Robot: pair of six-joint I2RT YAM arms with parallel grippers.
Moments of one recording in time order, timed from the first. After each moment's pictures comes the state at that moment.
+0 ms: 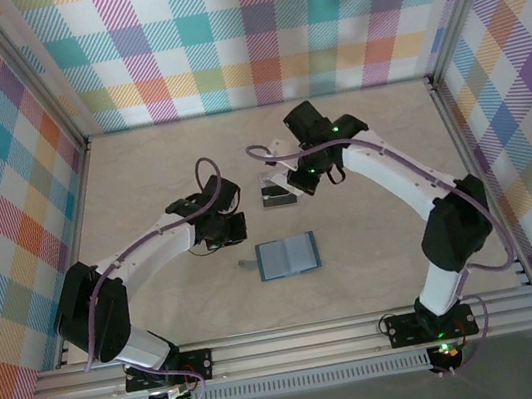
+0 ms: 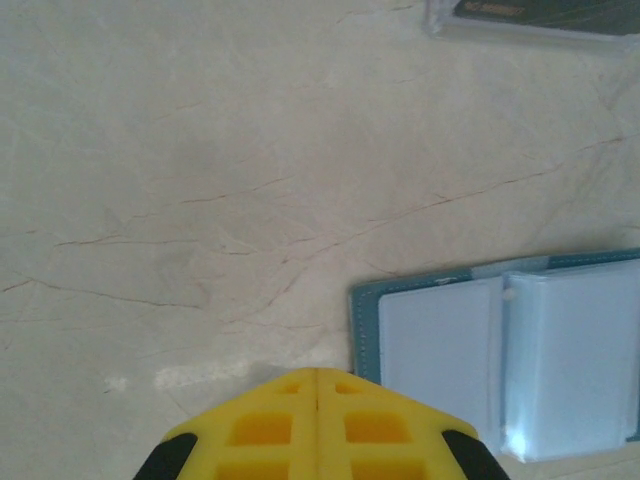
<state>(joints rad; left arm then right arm) -0.59 1.51 1.03 -0.71 0.04 -0.62 0.59 1.75 1.65 -1.00 -0.13 -0.52</state>
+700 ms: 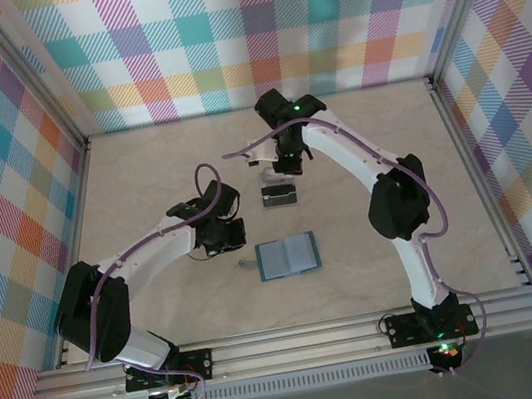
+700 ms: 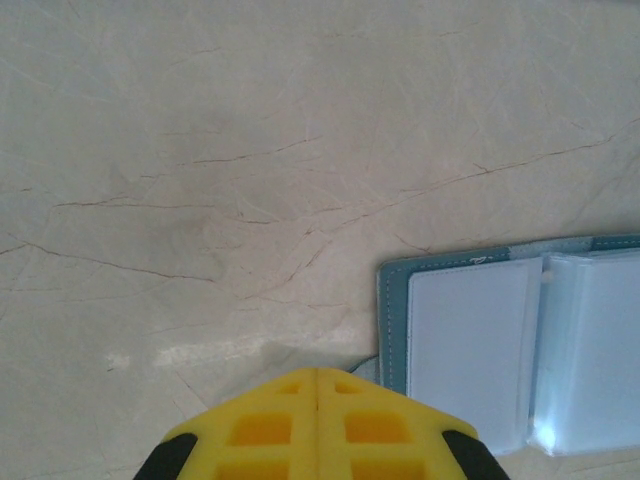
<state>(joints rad) -0.59 1.51 1.00 -0.71 0.05 -0.64 0.59 2.16 2.15 -1.23 -0.01 -0.92</state>
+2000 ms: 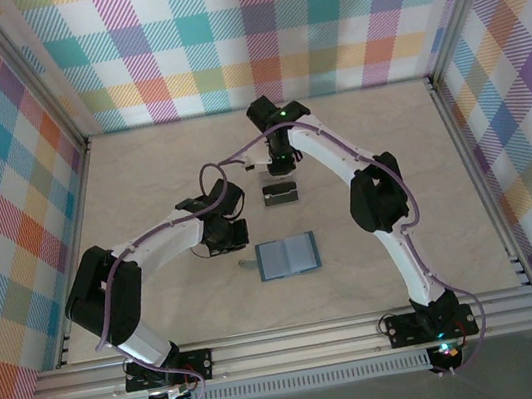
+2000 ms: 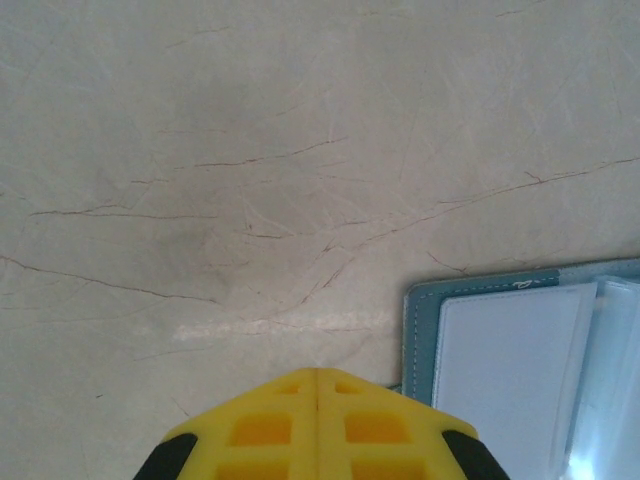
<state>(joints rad) -0.59 1.61 1.03 -0.71 0.05 -0.65 0.59 2.35 2.28 -1.17 0.06 -1.01</state>
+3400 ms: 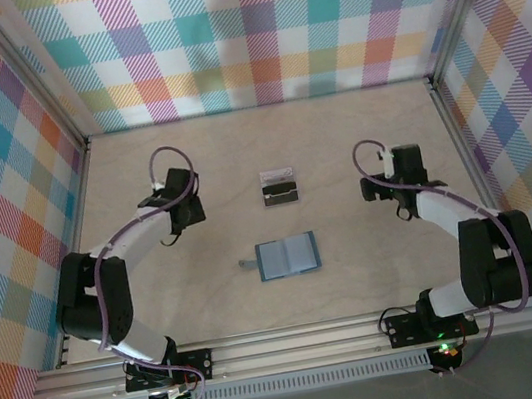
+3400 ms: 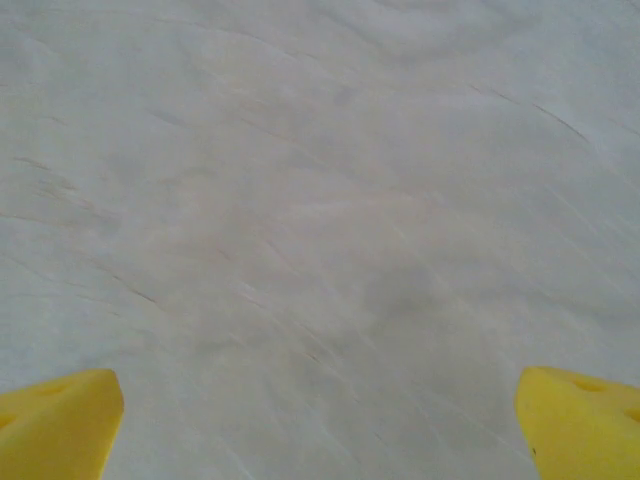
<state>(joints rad) -0.28 1.57 0.97 -0.49 -0.48 -0.43 0.05 1.39 0.64 -0.04 0.04 -0.02</state>
